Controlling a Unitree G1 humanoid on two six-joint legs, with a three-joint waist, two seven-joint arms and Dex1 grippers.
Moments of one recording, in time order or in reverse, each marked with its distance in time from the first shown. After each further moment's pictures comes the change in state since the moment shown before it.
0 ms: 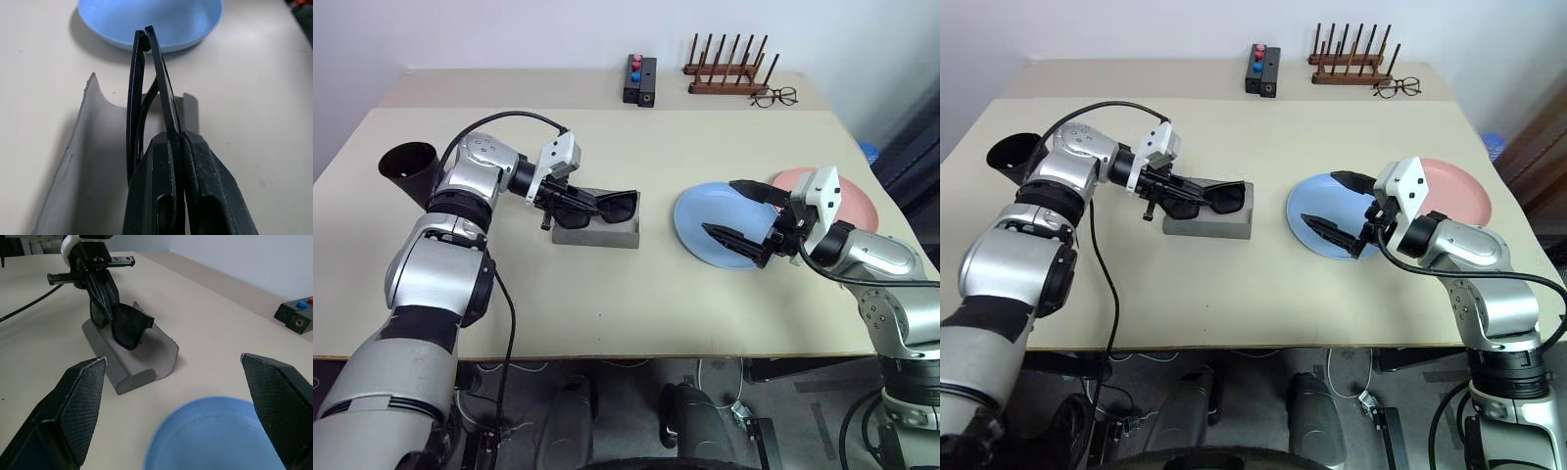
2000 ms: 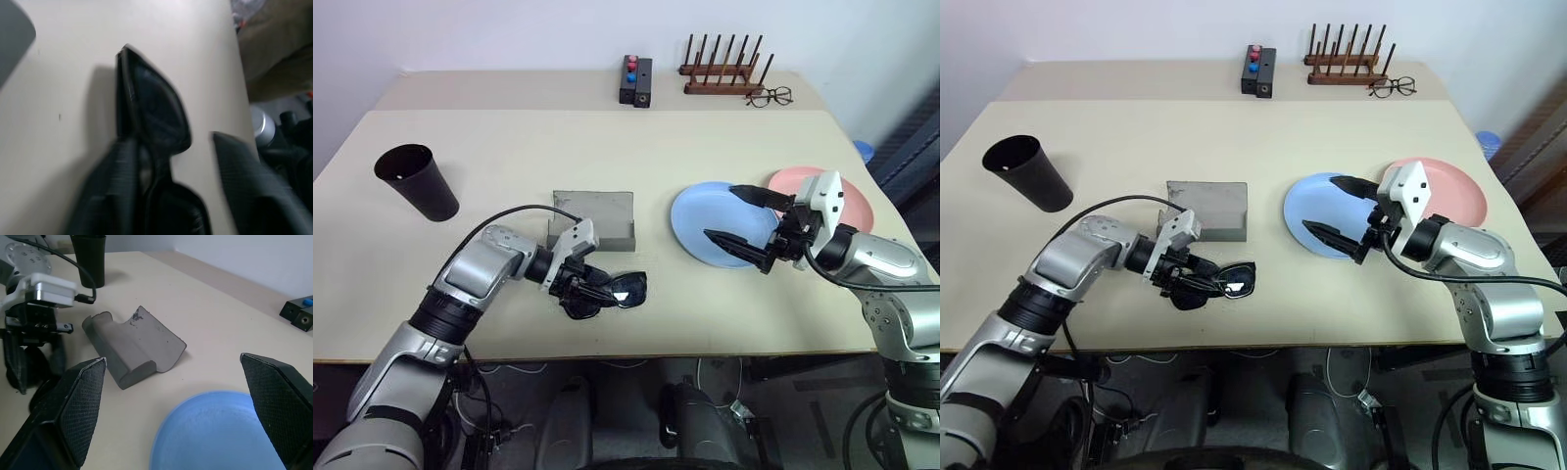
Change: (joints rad) left arm 0.668 0.173 -0.143 -1.221 -0.327 0.937 0.245; right arm 0.018 -0.011 -0.013 0.001 0.015 -0.006 0.044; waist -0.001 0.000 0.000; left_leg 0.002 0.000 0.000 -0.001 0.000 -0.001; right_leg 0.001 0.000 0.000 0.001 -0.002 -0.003
